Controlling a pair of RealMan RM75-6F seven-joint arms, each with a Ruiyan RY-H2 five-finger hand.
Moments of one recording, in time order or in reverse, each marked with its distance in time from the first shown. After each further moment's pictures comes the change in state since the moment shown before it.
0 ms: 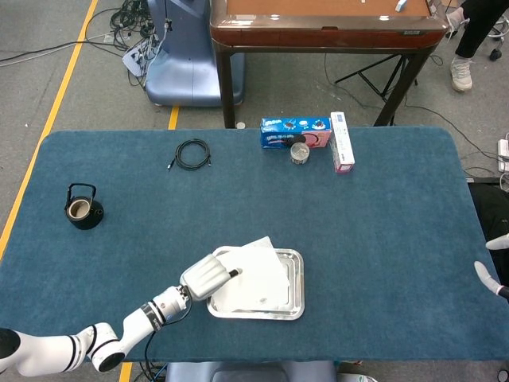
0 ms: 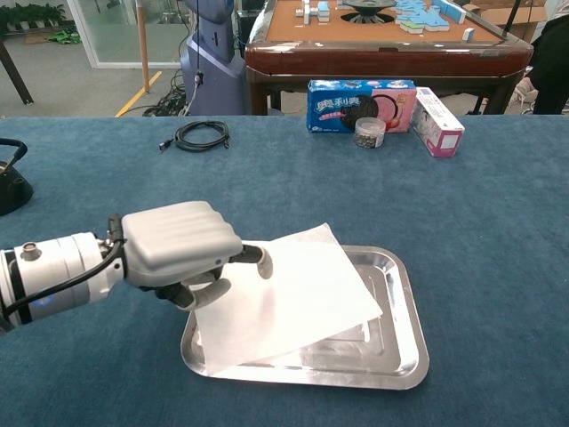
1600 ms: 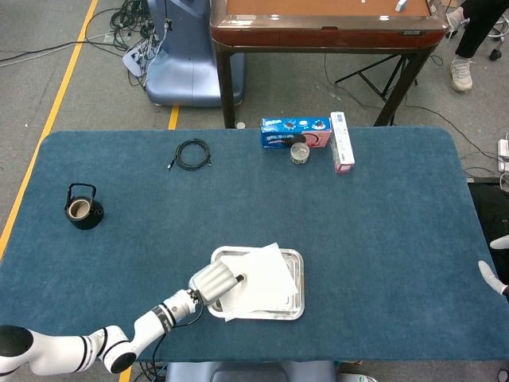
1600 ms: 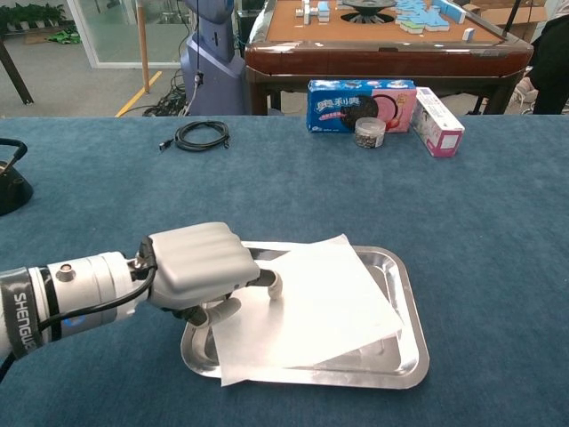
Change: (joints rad) left arm -0.025 -0.060 -0.009 0.005 -0.096 -0.071 0.159; right arm -0.004 0.001 0.009 0.010 0.011 0.005 0.031
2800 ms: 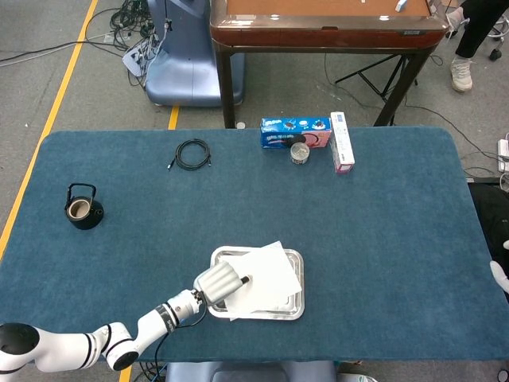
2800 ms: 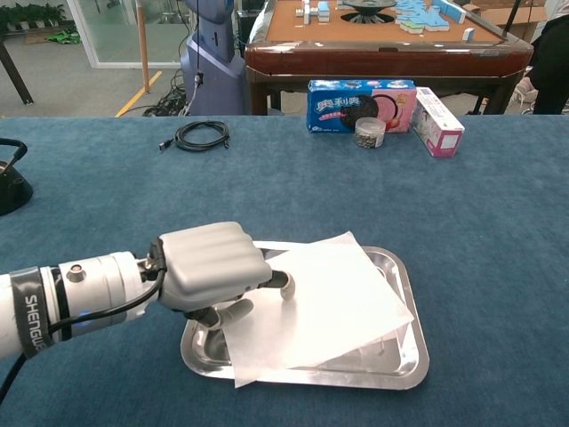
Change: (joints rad) left arm -0.022 -0.020 0.008 0.038 0.059 0.014 -0.052; right arm -0.021 -0.002 0.019 0.010 0.014 0.036 0.042
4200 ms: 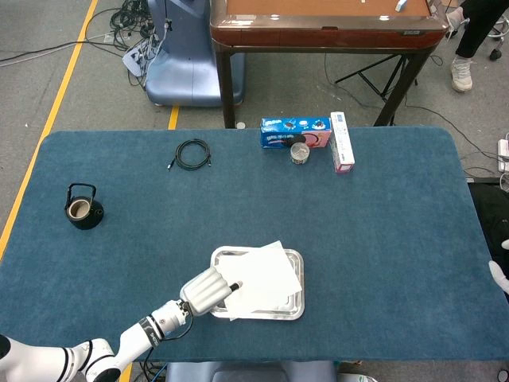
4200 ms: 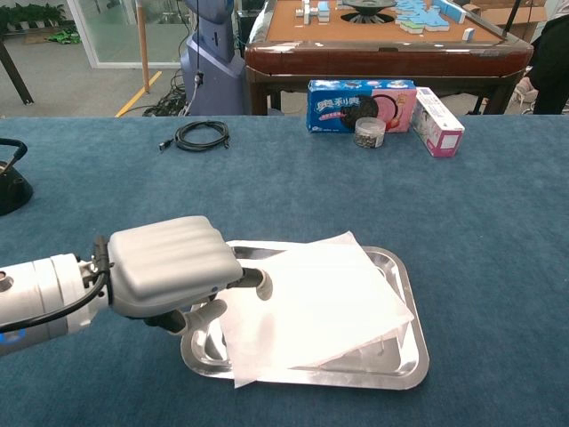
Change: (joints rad) left arm 0.080 0.116 0.041 -0.201 -0.002 0.079 0.096; right arm 0.001 0.001 0.000 0.002 -0.003 -0.011 0.008
